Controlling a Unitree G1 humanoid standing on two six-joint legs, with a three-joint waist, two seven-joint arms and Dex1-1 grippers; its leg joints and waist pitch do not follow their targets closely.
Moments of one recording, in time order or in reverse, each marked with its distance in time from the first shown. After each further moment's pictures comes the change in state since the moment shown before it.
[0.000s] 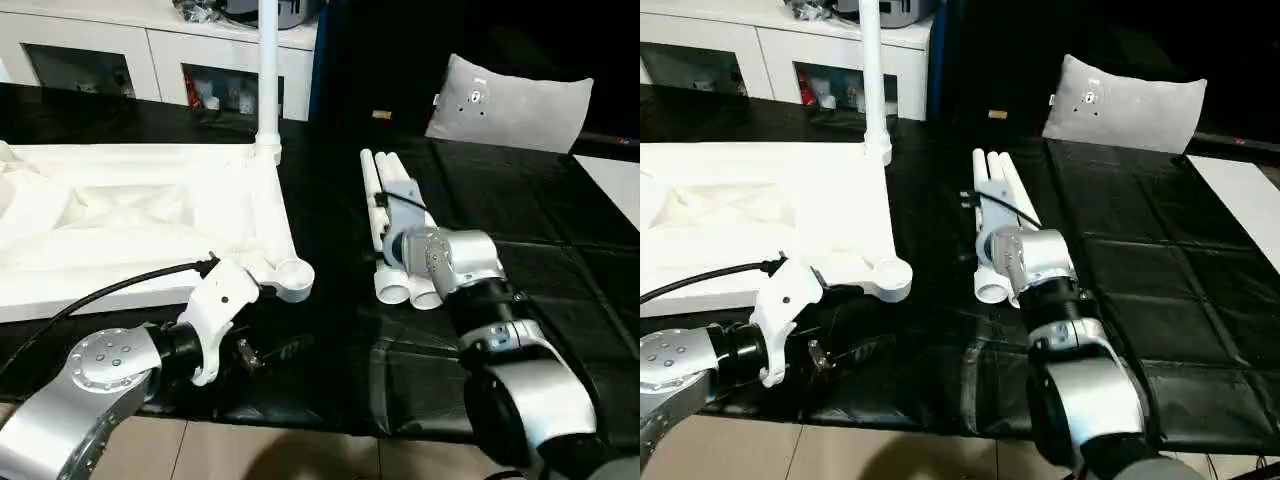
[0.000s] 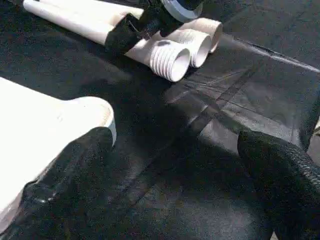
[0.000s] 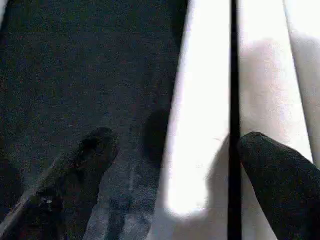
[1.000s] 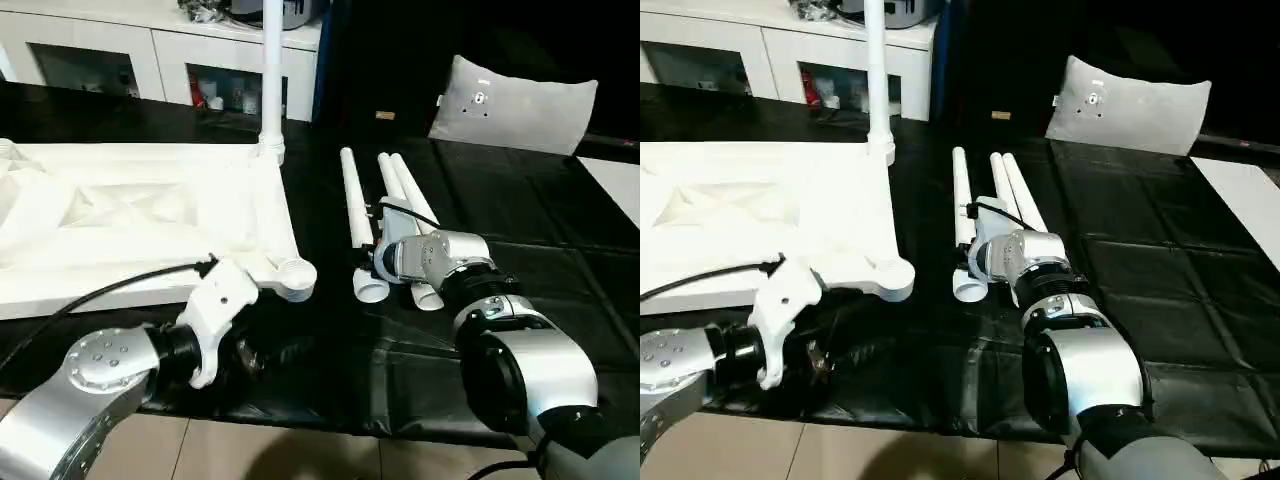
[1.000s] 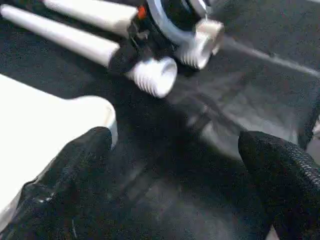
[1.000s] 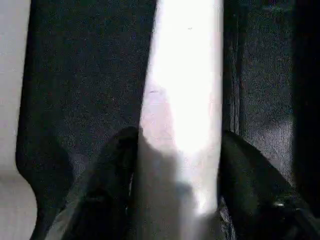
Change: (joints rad) left arm -0.028 -0.014 0.003 -0.009 -0.028 0.019 0.037; right arm -0.113 0.003 -0.095 0.302 0.071 -0.062 0.106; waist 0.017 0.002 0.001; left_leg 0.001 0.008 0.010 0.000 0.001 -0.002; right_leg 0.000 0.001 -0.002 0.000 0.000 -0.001
